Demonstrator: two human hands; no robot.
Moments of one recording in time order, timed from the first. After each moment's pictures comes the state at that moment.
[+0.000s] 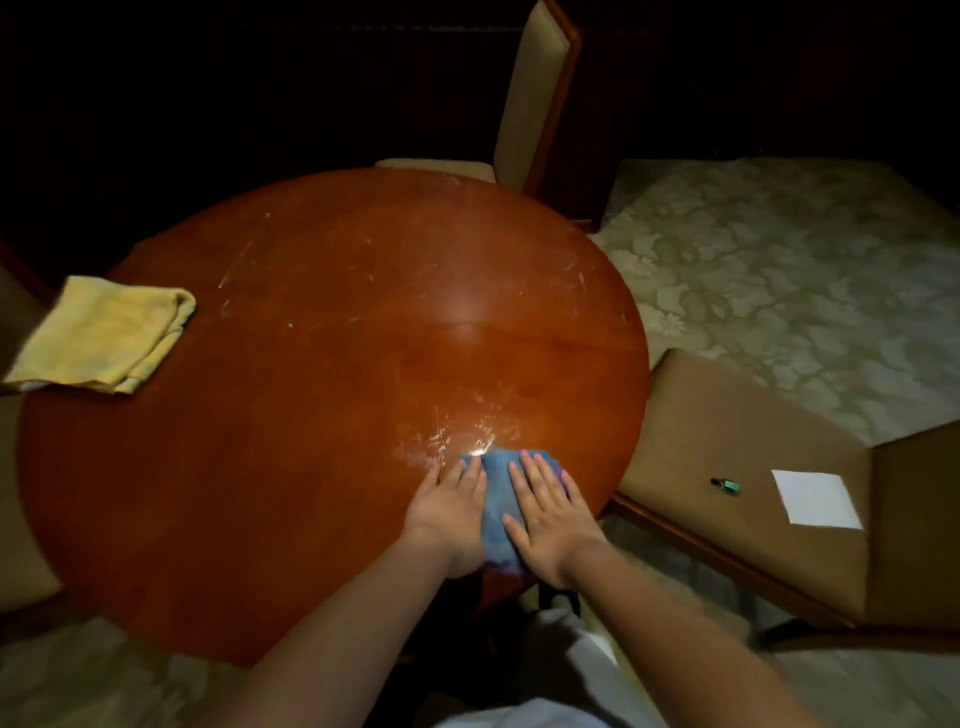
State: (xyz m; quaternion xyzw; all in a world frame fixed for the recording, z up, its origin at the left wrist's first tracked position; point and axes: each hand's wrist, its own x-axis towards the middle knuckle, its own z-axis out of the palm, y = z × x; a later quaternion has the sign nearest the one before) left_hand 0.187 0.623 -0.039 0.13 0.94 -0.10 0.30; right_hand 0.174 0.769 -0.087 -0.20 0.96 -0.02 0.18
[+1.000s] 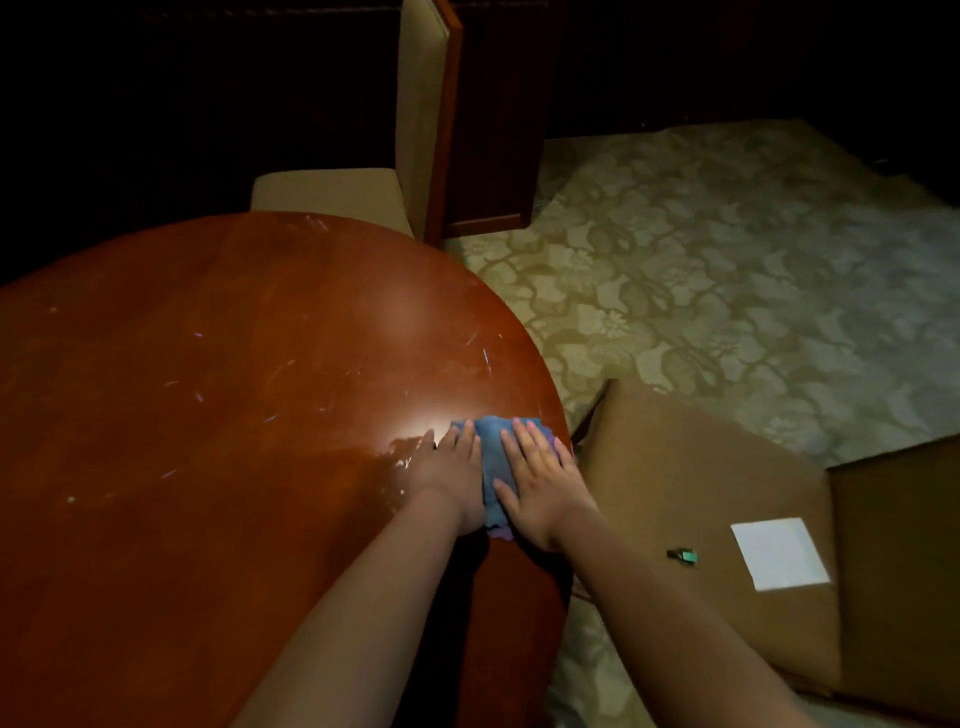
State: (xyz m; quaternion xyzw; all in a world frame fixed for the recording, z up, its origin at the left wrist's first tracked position) left_hand -0.076 0.726 -0.041 0.17 0.93 -0.14 0.30; right_hand -0.062 0.860 -0.095 -0.12 0.98 -0.06 0.16
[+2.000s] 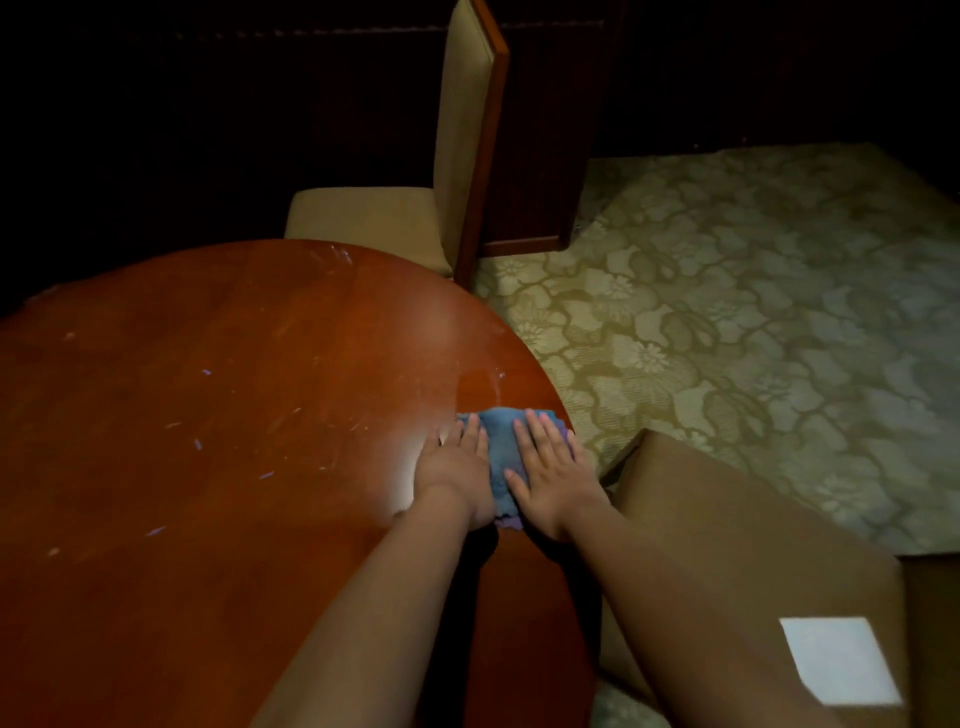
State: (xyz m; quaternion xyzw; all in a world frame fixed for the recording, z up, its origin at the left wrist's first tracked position) left_hand -0.167 0.725 -0.042 0.10 0.94 -0.11 0.31; right_hand -0.168 0.859 -0.093 -0.17 0.97 -0.06 0.17
